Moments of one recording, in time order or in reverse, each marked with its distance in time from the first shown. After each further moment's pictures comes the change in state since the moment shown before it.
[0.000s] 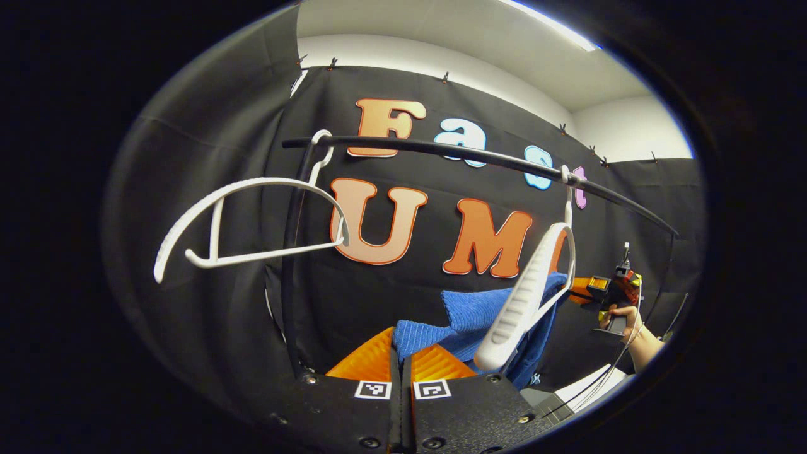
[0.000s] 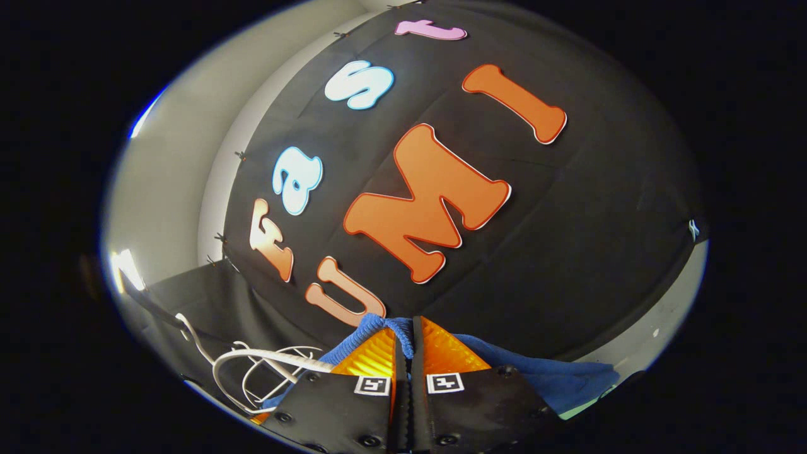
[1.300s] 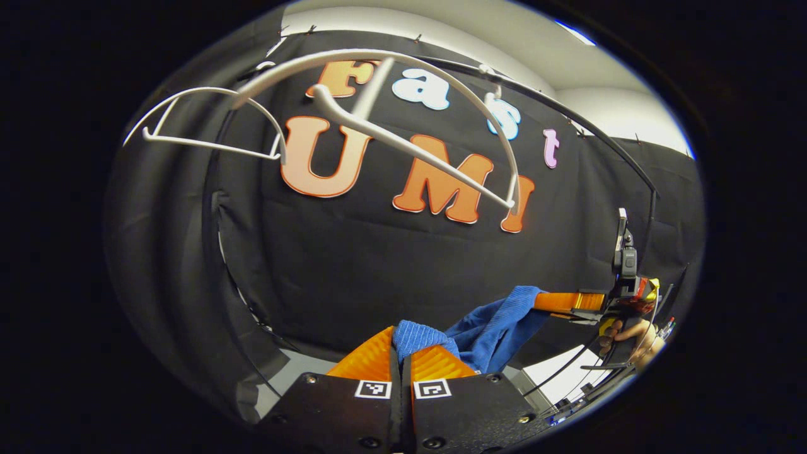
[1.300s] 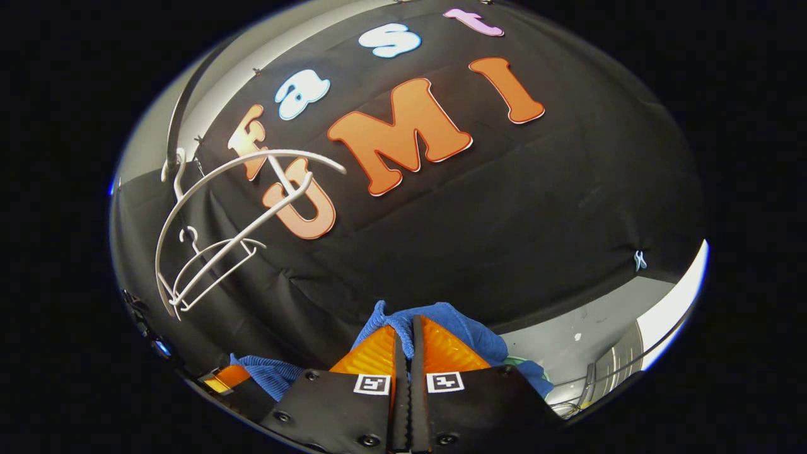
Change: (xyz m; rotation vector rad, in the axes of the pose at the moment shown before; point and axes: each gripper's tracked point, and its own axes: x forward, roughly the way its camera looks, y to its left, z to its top) left arm 0.002 -0.134 -0.126 -0.056 0.190 -0.161; right arm -0.129 -0.035 -0.144 -0.258 0.217 -0.217
